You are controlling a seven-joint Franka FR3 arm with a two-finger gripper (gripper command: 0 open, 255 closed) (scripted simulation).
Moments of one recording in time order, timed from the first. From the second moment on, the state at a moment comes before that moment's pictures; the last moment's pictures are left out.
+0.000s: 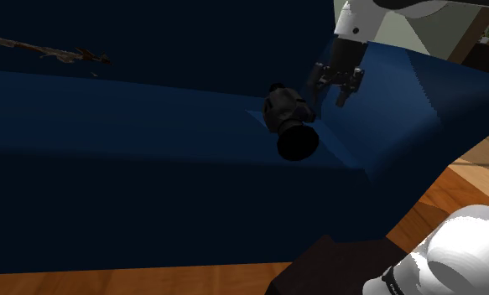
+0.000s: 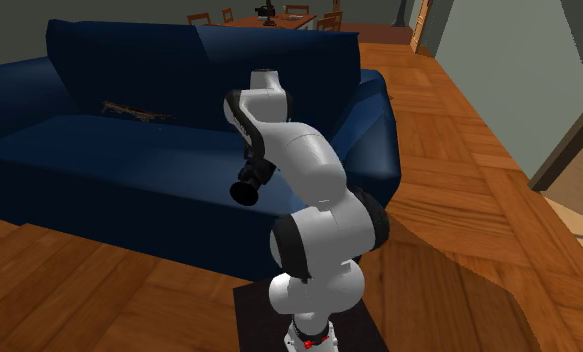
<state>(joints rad) -0.08 -0.45 0.11 -2.00 0.10 1.53 0.33</state>
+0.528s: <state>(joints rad) -0.11 -0.17 0.18 -1.68 0.07 1.53 0.60</state>
